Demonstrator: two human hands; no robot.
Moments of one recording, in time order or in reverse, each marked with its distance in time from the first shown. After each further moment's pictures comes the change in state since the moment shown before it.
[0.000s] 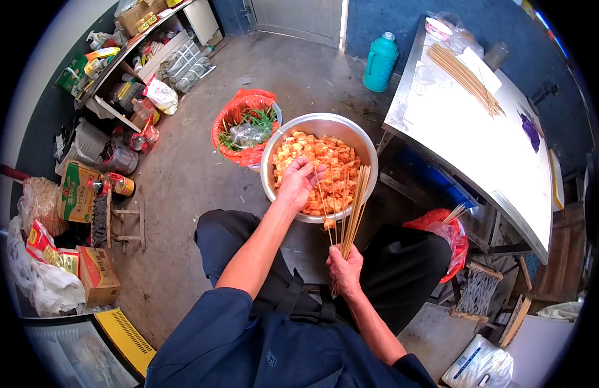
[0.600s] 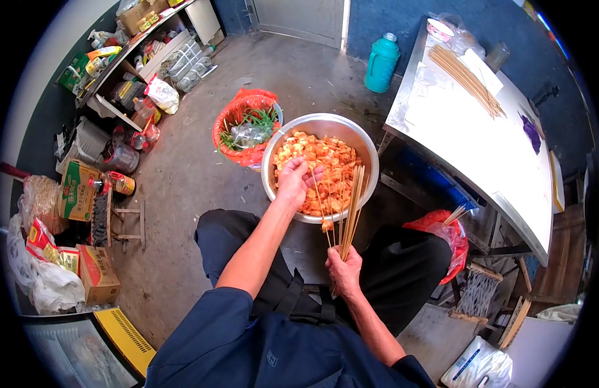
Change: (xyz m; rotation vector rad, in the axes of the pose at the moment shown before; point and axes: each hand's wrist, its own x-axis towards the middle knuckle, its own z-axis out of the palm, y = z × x) left_hand -0.001 0.005 0.006 0.063 0.157 0.033; right_hand 0.001 0.005 -0.002 -0.053 -0.019 -0.036
